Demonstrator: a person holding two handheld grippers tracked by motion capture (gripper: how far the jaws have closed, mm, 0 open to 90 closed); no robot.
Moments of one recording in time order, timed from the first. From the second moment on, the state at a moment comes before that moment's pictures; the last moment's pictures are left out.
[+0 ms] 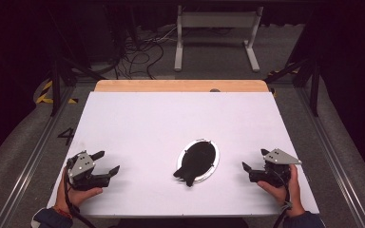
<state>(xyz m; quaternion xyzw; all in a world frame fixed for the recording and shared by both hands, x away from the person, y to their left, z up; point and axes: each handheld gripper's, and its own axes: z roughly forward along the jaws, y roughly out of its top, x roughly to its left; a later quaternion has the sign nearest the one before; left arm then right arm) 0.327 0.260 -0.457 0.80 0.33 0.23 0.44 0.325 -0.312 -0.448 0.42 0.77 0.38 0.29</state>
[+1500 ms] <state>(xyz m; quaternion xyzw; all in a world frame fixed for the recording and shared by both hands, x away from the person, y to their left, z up) 0.373 0.117 -0.460 0.89 0.16 0.09 0.41 0.335 -0.247 -0.451 0.36 0.83 0.37 0.21</state>
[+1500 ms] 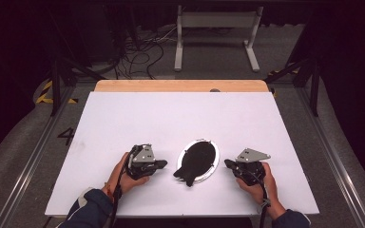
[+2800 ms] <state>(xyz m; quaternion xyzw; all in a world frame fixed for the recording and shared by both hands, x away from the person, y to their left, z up) 0.371 0.093 -0.467 0.90 0.14 0.05 0.40 0.351 -0.232 -0.457 0.37 0.84 0.35 0.19</state>
